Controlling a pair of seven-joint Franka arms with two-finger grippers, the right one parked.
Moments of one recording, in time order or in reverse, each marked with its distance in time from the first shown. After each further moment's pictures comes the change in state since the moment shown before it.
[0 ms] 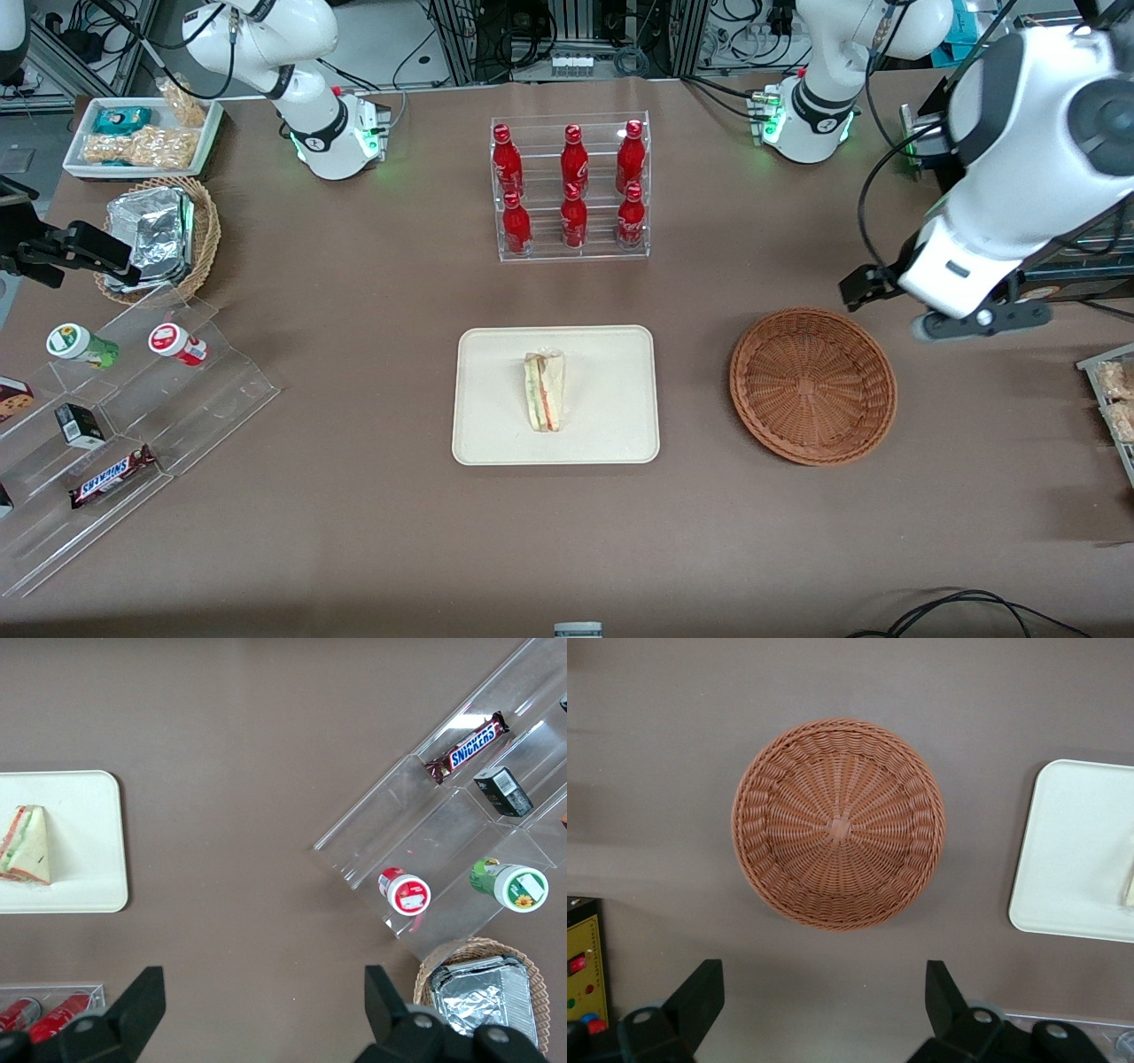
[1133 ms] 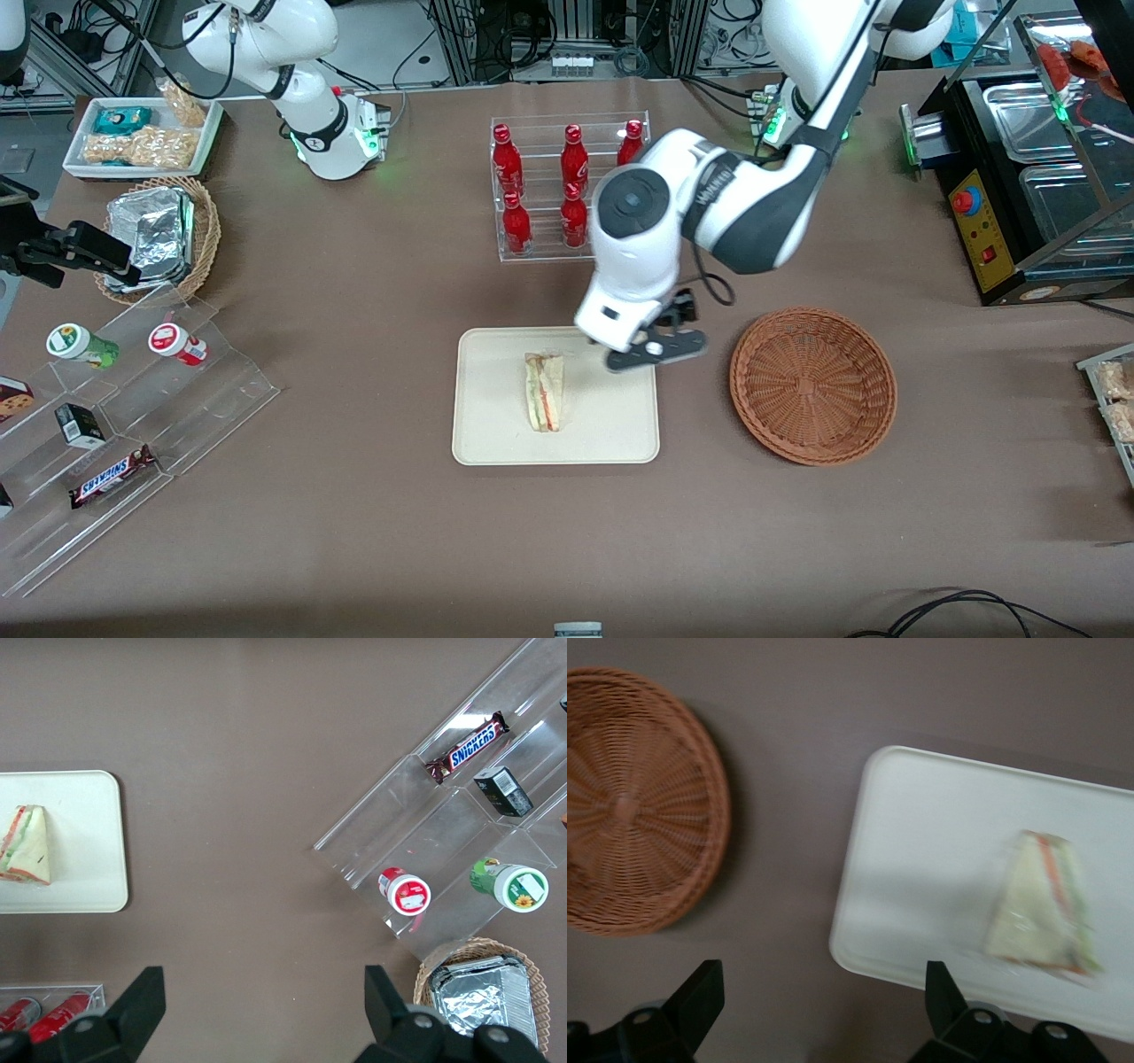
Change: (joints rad) arm -0.013 0.430 -0.452 0.261 0.158 0.137 -0.610
